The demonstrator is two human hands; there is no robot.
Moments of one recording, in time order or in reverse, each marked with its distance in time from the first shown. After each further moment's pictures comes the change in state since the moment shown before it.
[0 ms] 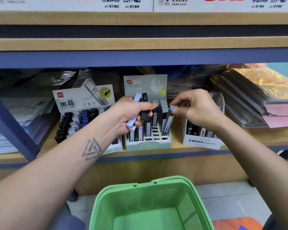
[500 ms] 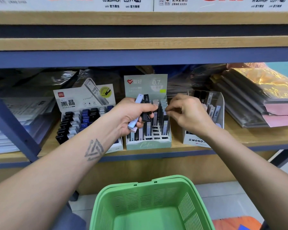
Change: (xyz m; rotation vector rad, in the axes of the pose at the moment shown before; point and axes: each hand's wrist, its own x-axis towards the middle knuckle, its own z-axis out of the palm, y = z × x) left_hand -0.003 -0.005 0.001 0.039 -0.001 -0.019; right_hand -0.002 0.014 0.029 -0.249 0.061 -0.242
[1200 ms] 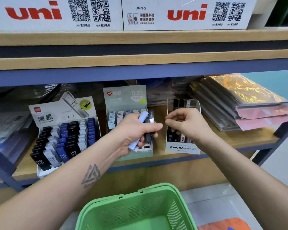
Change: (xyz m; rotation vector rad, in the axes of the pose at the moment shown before) left_hand -0.020 0.000 0.059 0.114 -0.168 0.035; right_hand -0.034 0.019 -0.043 0.551 0.017 0.536
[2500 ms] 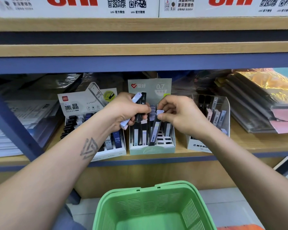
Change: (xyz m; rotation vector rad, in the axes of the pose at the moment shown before) left_hand 0.017 0.005 -0.090 0.180 0.258 0.086; right_hand 0.020 -0.047 0.070 -0.222 -0.159 -0.295
